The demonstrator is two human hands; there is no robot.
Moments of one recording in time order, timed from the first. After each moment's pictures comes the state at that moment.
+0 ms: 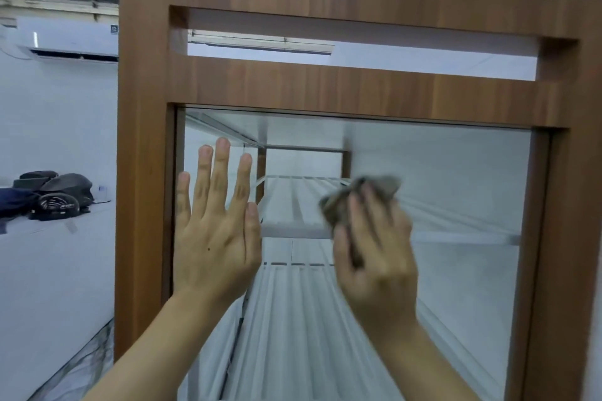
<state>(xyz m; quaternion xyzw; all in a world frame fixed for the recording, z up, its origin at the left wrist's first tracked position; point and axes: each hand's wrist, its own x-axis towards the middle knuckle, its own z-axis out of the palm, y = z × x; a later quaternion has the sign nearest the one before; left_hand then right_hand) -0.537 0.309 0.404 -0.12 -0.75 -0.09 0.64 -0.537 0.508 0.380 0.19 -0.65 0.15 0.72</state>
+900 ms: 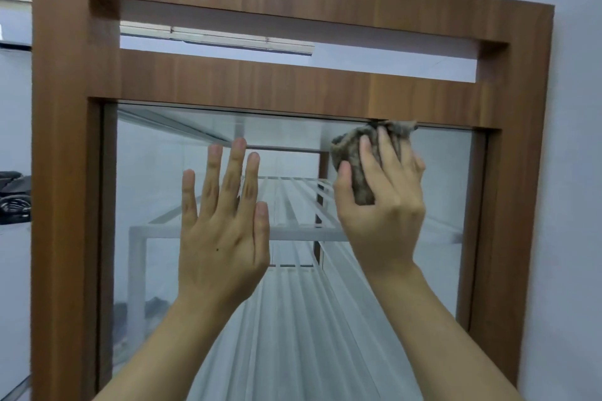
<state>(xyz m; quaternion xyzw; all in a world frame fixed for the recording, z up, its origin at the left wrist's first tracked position) -0.539 0.386 0.408 -0.13 -0.75 -0.08 0.64 -0.548 0.574 0.444 0.13 -0.59 0.16 0.78</state>
